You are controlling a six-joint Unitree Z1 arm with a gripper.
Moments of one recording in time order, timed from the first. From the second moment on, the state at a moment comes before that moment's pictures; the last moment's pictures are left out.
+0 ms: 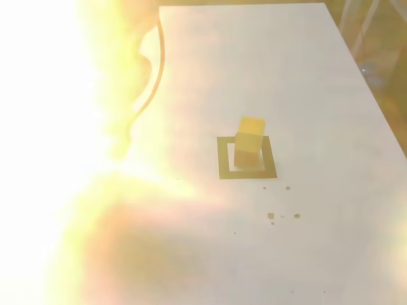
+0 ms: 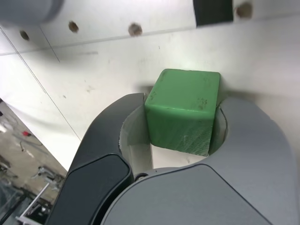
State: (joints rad) arm -0.59 1.72 -0.84 0.95 -0.26 -0.42
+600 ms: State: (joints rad) arm -0.38 1.75 -1.32 1.41 -0.04 -0.28
